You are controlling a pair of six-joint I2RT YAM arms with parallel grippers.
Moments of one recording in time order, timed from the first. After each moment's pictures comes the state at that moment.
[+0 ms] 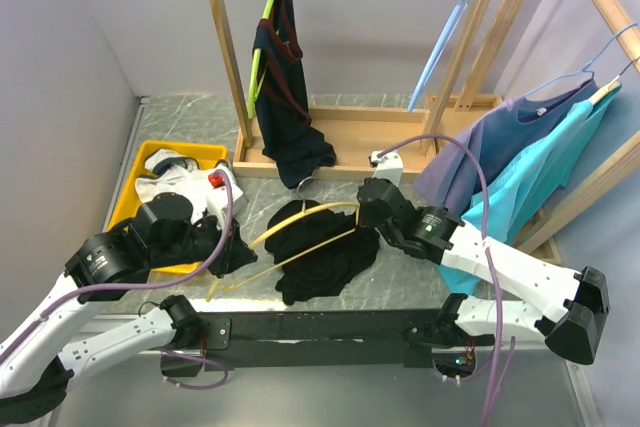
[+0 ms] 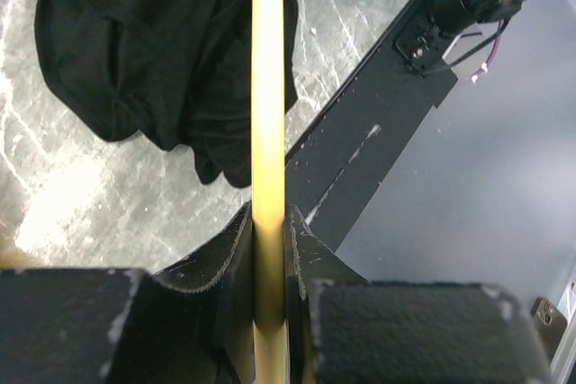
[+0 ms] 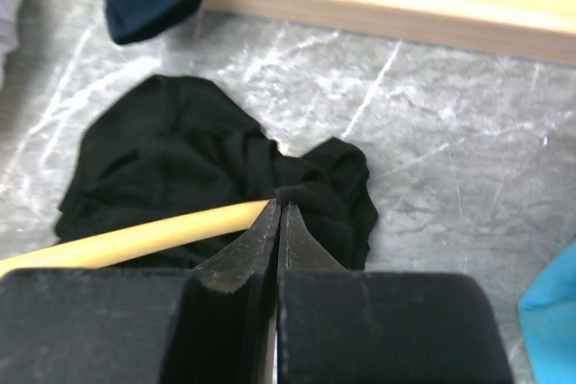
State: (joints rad) left arm -0.85 0.68 1.11 -1.00 0.22 -0.28; right arm 0.94 1.09 0.92 -0.54 0.58 0.57
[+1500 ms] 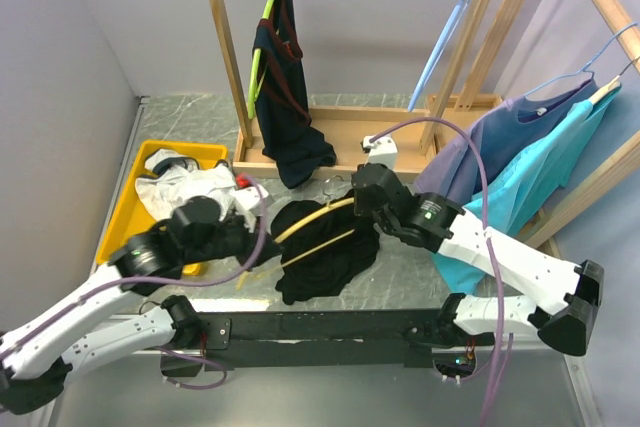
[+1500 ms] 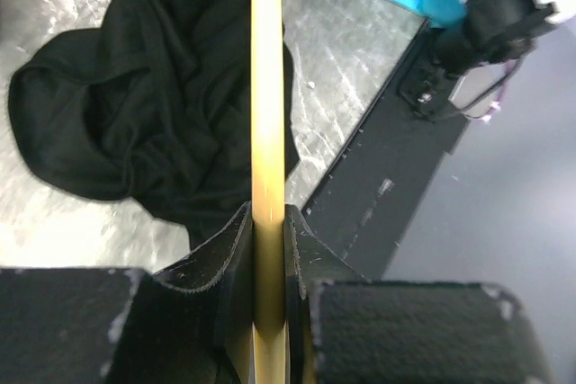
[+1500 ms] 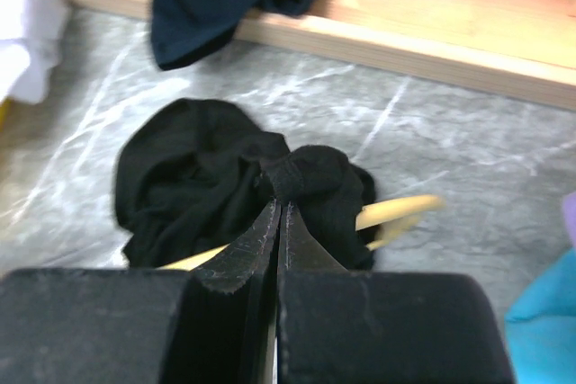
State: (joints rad) left arm -0.91 0.71 0.89 -0.63 0.20 -0.28; right arm 0.95 1.16 1.10 -0.62 0.58 0.52
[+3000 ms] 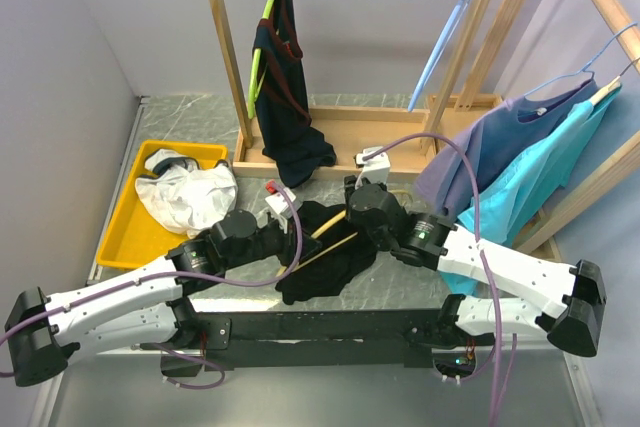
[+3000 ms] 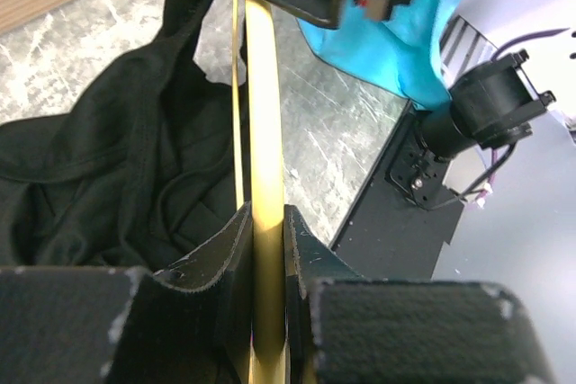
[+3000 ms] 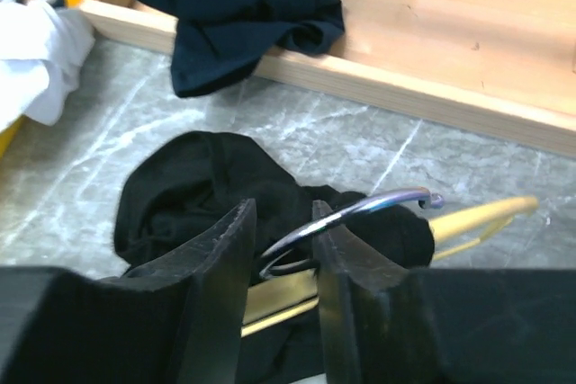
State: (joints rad) left arm -1.02 0.88 0.59 0.04 0.08 -0.38; right arm 1.04 1.10 0.93 -0.34 0.68 0.42
